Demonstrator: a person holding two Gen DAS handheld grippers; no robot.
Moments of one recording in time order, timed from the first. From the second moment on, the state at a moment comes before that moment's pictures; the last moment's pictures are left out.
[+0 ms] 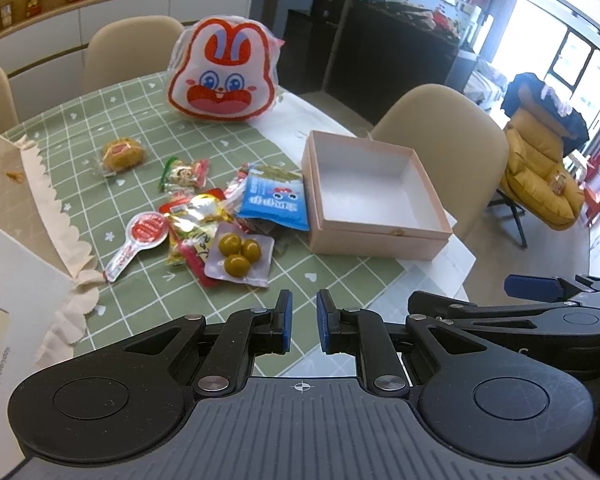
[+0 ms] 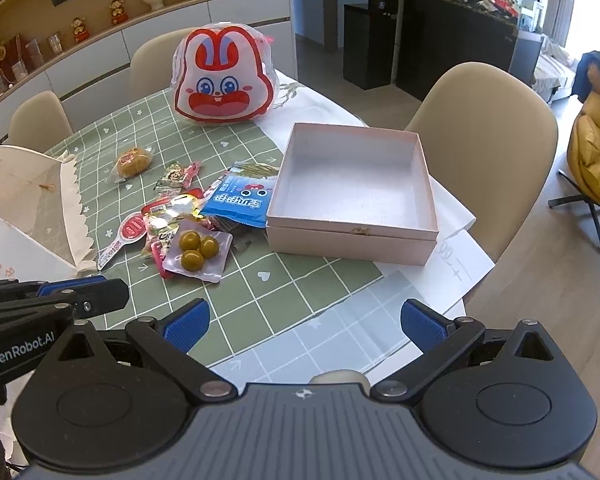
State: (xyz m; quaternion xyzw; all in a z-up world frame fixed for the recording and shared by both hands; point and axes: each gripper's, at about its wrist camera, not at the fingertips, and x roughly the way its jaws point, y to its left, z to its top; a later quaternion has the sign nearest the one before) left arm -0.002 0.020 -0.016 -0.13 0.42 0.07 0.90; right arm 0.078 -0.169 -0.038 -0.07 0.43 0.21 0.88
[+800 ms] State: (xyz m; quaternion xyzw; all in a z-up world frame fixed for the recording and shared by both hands) left arm -0.003 0.018 -0.021 -0.13 0.42 0.05 0.90; right arm 0.071 -0.177 -0.040 -0.06 0.43 0.18 0.88
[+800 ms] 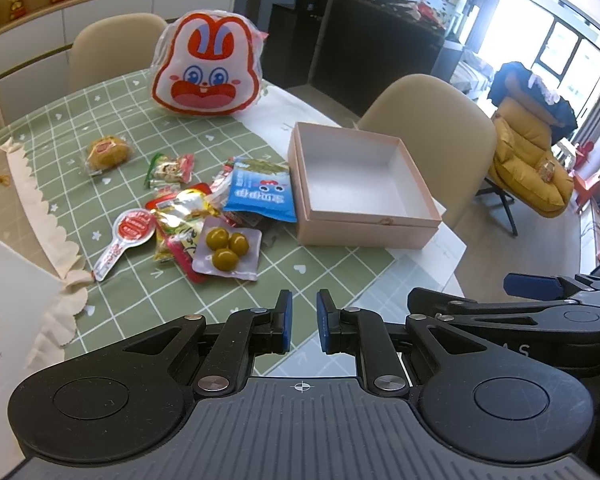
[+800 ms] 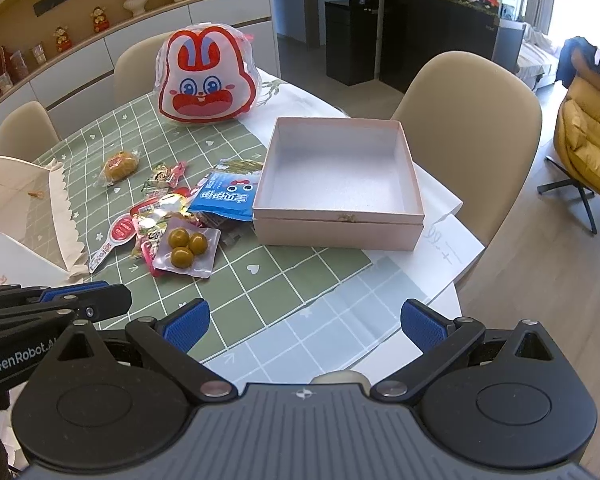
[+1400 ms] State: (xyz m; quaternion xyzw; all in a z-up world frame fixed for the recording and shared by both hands) left arm -0.005 0.018 -0.021 -0.13 0.42 0.04 0.90; right arm 0.072 -0.176 -0.041 -0.06 0.43 0.18 0.88
